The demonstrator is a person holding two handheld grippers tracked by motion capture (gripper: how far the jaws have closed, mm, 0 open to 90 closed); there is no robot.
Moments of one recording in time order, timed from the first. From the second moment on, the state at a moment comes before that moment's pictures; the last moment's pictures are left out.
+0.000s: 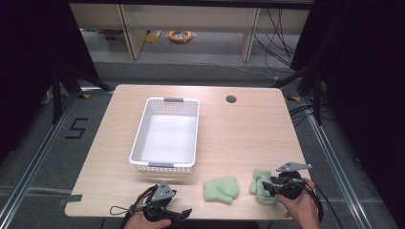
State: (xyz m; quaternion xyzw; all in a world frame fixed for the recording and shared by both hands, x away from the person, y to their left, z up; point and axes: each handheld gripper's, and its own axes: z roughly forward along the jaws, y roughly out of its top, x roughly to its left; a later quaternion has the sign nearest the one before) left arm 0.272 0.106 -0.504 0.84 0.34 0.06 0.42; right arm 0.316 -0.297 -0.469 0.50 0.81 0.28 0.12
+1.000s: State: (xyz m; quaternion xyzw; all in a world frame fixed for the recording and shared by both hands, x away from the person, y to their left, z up) left arm 0.270 0.104 -0.504 0.83 0.35 0.06 0.42; right arm 0.325 -0.306 -0.484 0.44 0.84 0.29 0.10
